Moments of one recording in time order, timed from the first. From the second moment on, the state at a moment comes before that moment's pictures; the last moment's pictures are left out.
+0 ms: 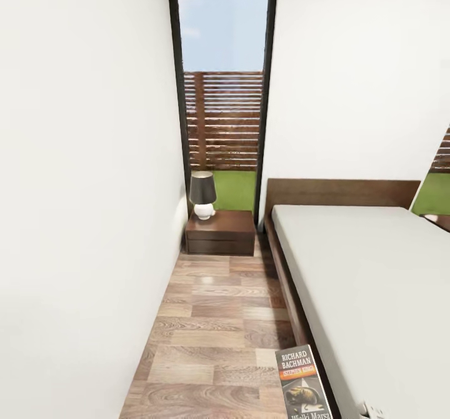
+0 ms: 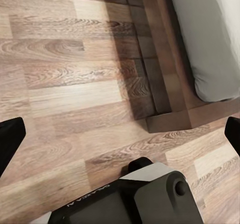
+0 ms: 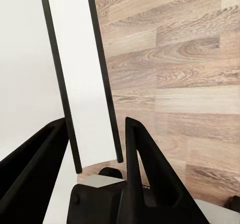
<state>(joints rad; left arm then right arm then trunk) -0.35 0.04 -0.05 -0.12 0.11 -0.15 -0.65 -0.46 -0.33 0.00 0.02 -0.30 0.02 0.95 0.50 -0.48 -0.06</state>
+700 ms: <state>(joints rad) -0.35 0.04 -0.05 -0.12 0.11 -0.15 -0.65 -0.46 -0.33 0.00 0.02 -0.30 0.02 0.95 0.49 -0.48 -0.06</state>
